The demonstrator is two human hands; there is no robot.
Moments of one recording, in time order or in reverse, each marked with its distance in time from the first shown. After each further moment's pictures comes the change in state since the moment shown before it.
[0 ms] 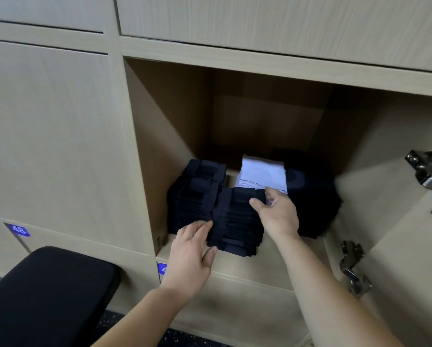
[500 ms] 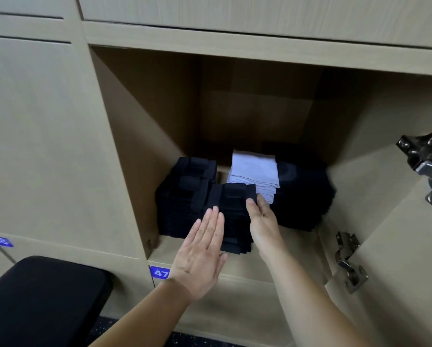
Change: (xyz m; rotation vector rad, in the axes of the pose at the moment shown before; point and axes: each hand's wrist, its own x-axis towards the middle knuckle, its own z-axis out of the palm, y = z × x) left_hand 0.013 -0.008 0.044 0.457 0.002 0.409; right_hand -0.022 0.023 0.021 0.527 -0.179 0.124
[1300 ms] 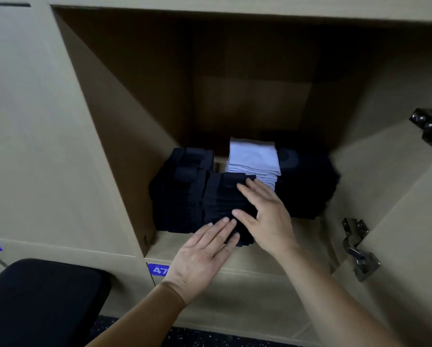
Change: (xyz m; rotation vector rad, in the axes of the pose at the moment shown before) left_hand -0.009 -0.015 0.033 0.199 0.221 0.356; right_hand -0.008 0.003 -0.018 -0.803 -0.041 -0.531
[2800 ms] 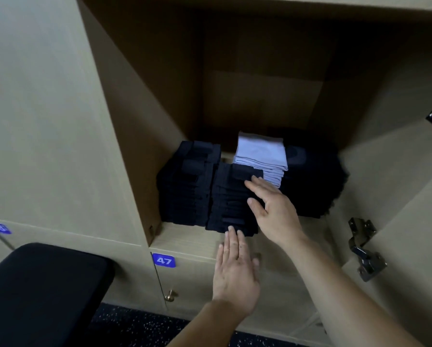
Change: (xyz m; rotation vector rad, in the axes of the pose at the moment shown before) left_hand 0.030 0.088 -0.013 -0.587 -0.492 -0.826; right_hand 0.005 0.002 -0.002 0.058 -0.068 0.038
